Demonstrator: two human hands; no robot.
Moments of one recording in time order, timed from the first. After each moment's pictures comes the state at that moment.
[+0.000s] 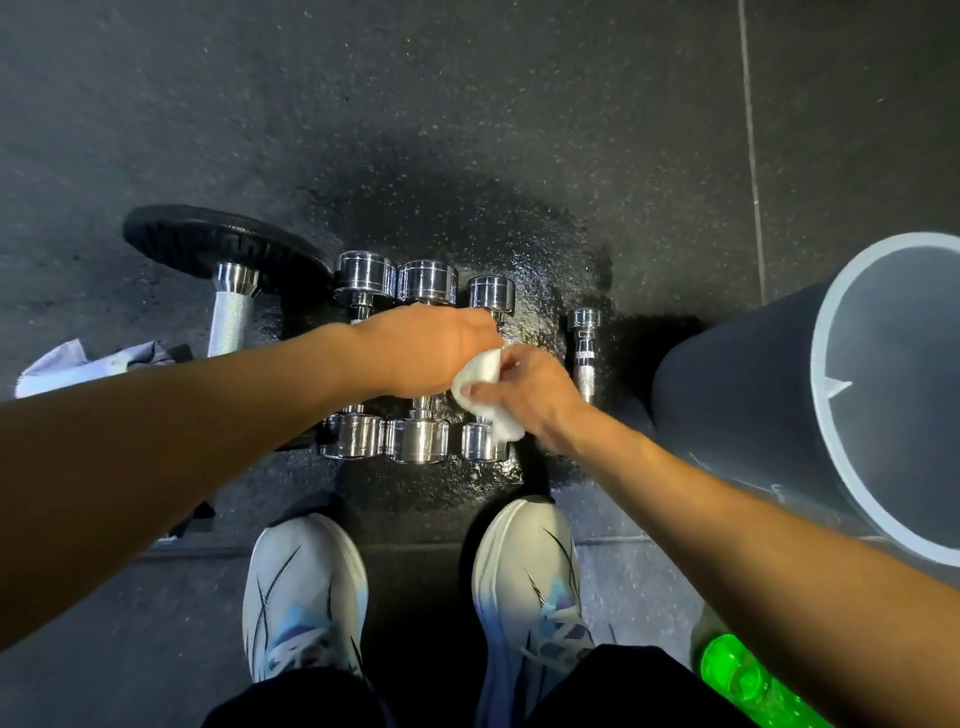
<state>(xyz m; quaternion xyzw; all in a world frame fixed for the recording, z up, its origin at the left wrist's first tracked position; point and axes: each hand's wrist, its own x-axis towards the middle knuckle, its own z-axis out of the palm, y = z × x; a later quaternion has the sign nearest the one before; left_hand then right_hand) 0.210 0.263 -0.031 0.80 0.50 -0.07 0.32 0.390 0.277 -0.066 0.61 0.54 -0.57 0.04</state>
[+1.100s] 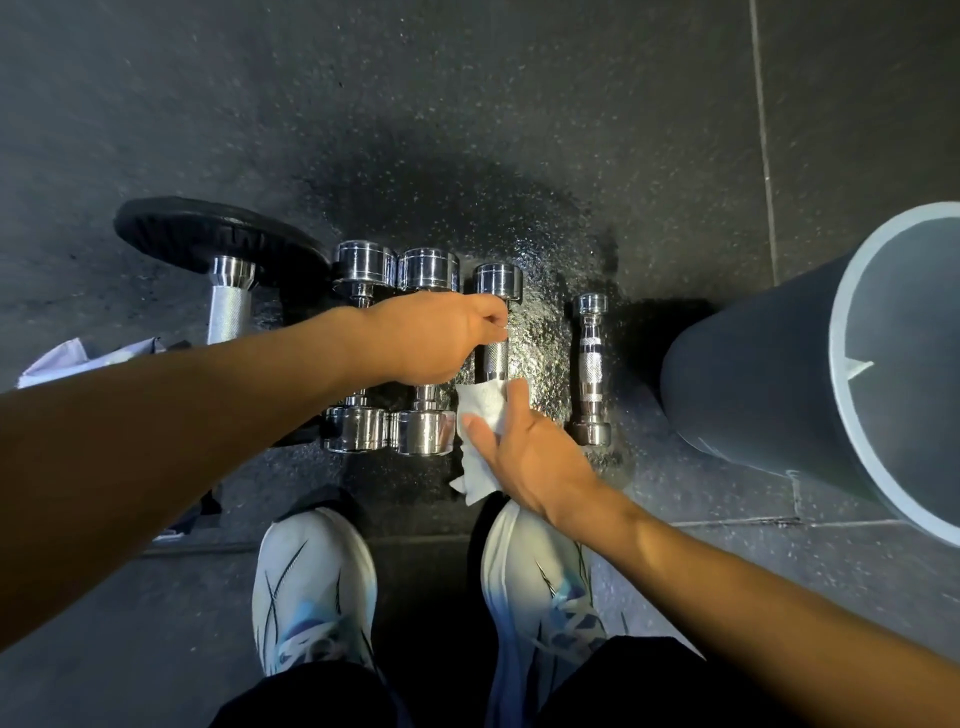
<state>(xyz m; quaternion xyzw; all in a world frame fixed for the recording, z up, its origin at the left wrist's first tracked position) 0.212 0.272 -0.043 0.82 0.47 -0.08 0.31 0.404 0.209 -0.044 0.50 0.78 -0.35 0.14</state>
